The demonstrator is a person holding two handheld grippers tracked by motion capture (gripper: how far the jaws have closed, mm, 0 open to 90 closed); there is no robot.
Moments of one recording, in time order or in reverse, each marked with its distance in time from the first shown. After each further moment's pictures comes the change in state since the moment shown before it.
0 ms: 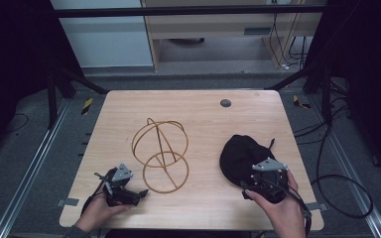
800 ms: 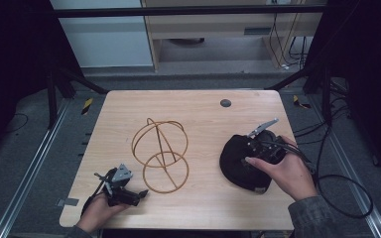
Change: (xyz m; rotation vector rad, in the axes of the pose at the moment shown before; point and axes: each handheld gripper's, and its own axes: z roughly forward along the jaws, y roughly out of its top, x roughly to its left) left arm 0.000 0.000 0.000 0.001 0.003 0.001; right arm -0.035 0.092 -0.006 0.183 0.119 -0.184
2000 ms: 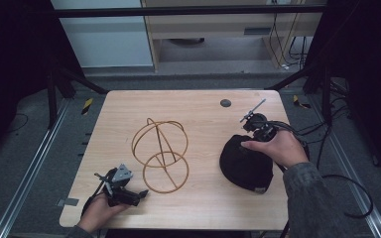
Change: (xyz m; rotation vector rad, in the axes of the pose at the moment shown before) left arm -0.001 0.000 0.000 -0.002 0.001 -0.002; right arm -0.029 0.044 0.026 0.120 0.090 -0.073
